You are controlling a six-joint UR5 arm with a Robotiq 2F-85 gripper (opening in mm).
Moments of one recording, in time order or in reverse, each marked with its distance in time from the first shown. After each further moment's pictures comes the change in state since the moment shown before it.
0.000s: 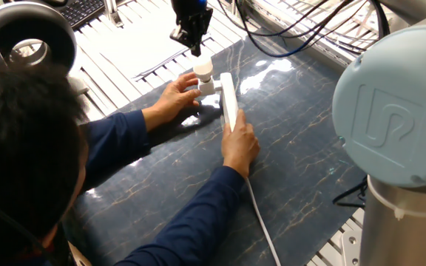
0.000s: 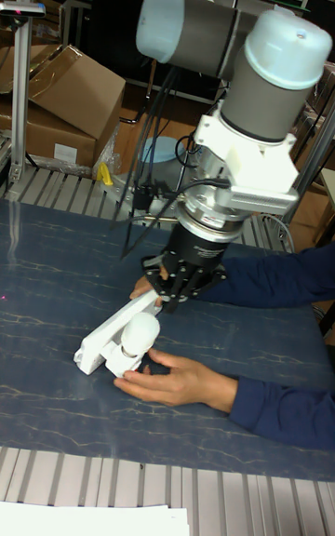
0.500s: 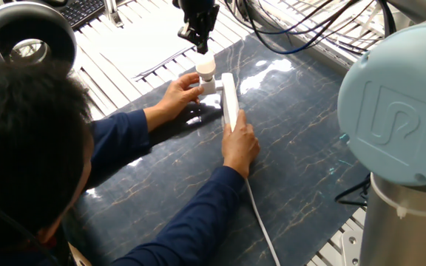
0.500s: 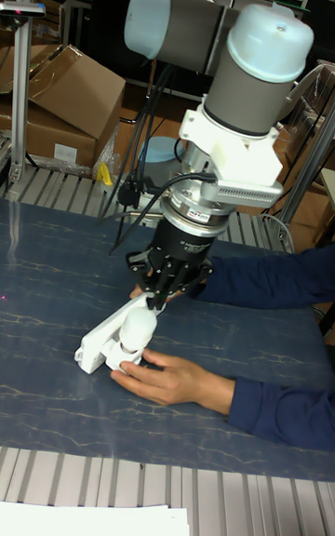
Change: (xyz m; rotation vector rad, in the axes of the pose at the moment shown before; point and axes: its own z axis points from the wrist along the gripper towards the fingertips) arm 0.004 -0.010 0.001 -0.007 -0.014 -0.053
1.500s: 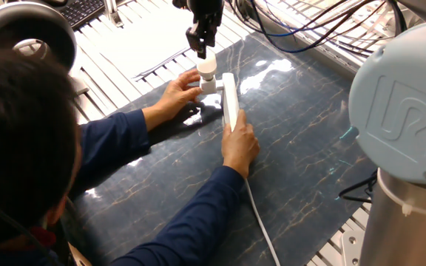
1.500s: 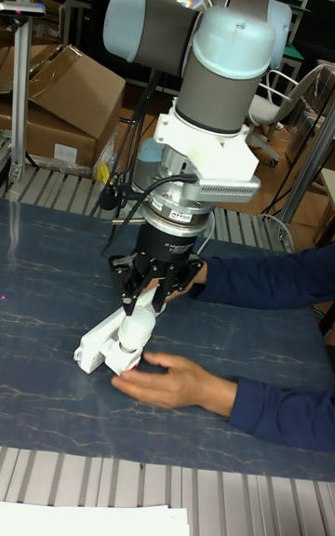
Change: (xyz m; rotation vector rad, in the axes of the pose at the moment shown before) arm 0.002 -0.020 0.012 0.003 -0.044 -0.150
